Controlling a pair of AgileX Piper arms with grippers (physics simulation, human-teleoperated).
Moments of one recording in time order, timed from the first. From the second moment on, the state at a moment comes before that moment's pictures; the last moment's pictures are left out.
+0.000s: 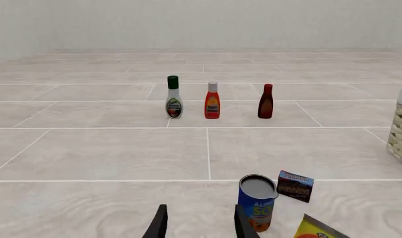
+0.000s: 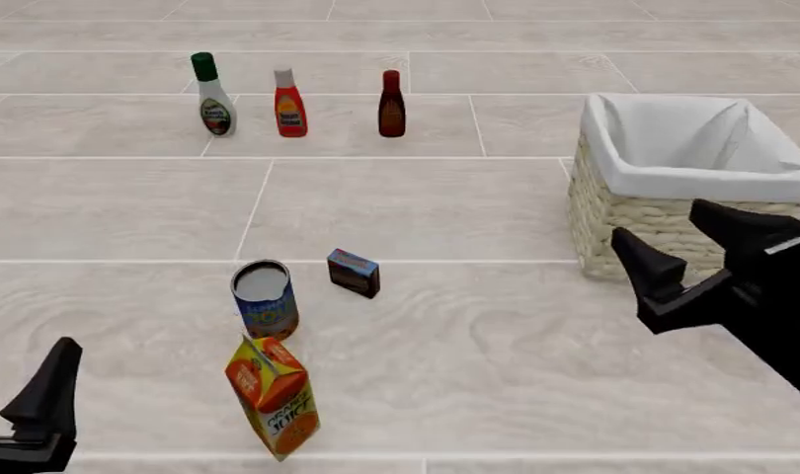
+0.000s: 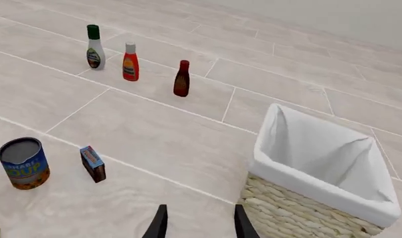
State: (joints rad) left arm 0.00 0.01 -0.01 -0.01 0.00; right arm 0.27 0.73 -0.42 -0.12 -0.17
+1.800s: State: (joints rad) left arm 0.00 0.01 -0.01 0.00 0.00; right arm 0.60 1.62 -1.13 0.17 -0.24
